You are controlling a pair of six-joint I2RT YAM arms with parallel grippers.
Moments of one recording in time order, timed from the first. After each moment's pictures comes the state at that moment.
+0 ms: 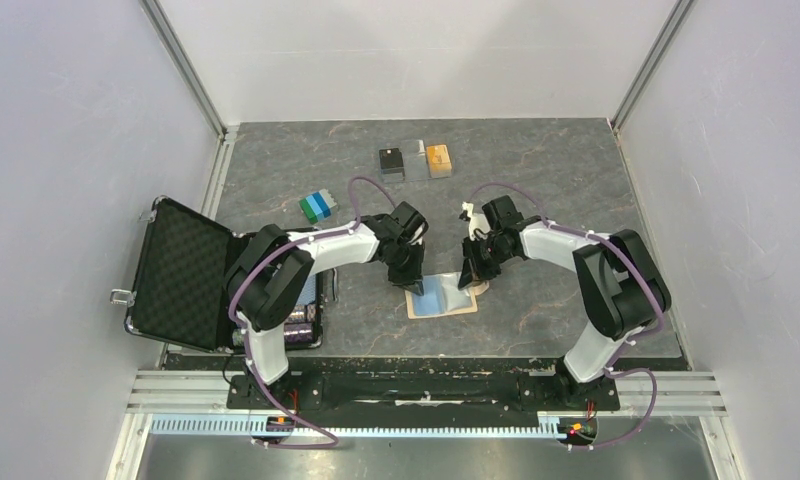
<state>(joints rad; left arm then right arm) -0.75 1.87 1.16 -0.49 0.26 -0.65 0.38 1.71 0.90 -0.39 -0.51 0.18</state>
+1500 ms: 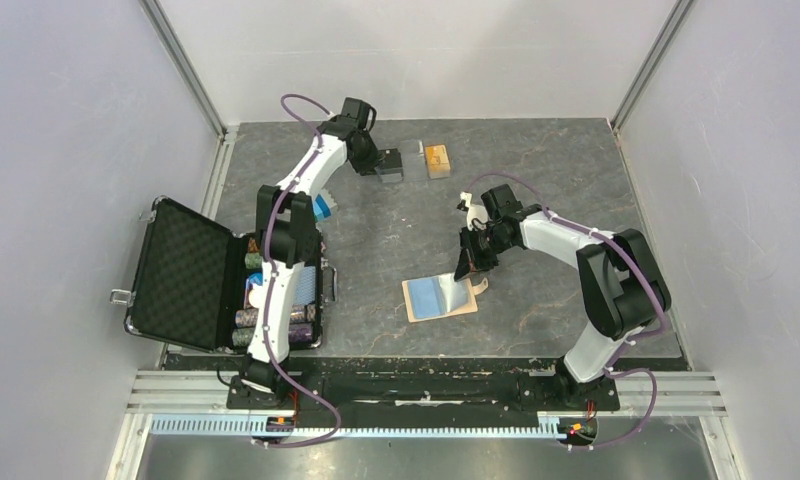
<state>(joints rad) -0.30 2.46 2.24 -0.74 0.03 -0.73 0.38 1.70 0.99 -0.49 -0.57 0.20</state>
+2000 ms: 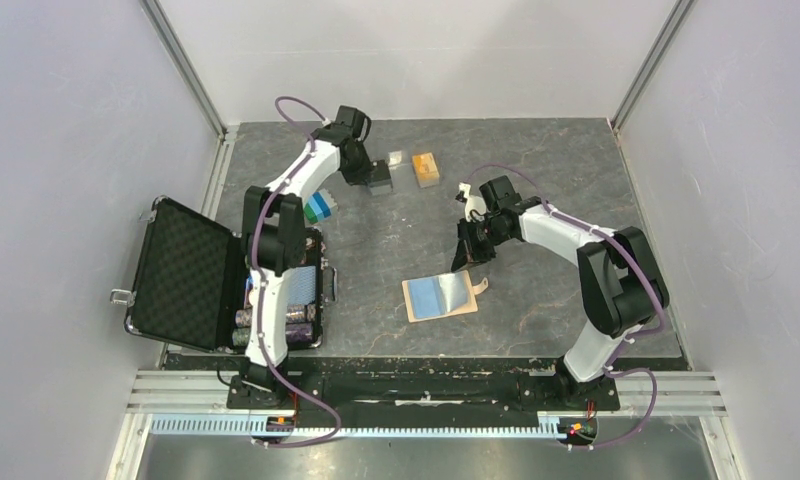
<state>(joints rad) -0.30 2.32 2.04 -0.72 -0.02 -0.65 0.38 1.72 1.05 -0.51 -0.57 0.22</state>
